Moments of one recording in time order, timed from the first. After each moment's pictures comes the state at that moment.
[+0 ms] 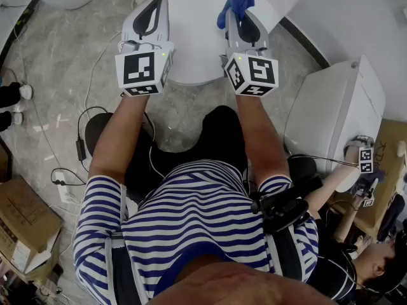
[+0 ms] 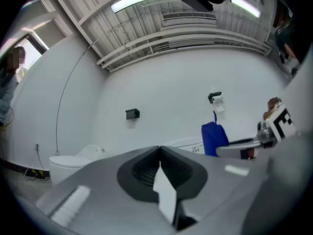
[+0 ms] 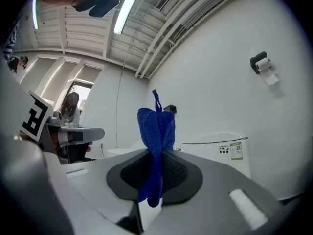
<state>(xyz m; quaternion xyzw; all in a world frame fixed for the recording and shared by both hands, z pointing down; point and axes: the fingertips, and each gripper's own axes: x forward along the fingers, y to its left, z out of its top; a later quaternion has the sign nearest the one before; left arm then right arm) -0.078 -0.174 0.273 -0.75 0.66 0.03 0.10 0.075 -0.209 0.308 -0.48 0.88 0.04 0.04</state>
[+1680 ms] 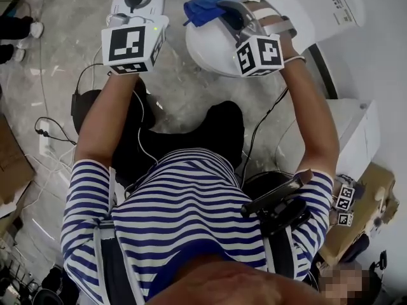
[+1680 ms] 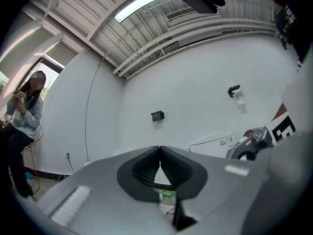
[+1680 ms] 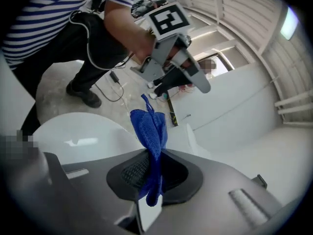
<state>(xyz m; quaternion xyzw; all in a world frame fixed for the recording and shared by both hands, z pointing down) -0.210 -0.111 0.264 -0.66 0.74 0.02 0.11 -0.093 -0.149 0.390 -0.01 0.76 0.55 -0.33</state>
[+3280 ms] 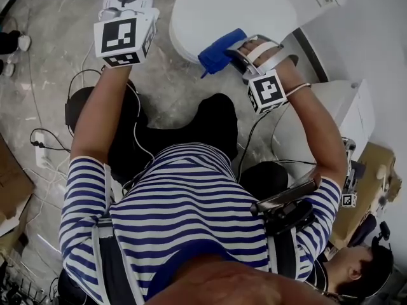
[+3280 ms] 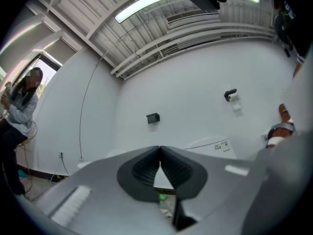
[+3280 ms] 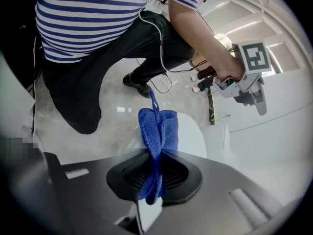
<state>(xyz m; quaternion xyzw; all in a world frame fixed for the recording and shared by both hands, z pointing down) -0.188 -0.119 0.257 -0.68 0.73 0.03 0.11 0.047 -0.068 0.462 0.16 0.65 0.57 -0.48</state>
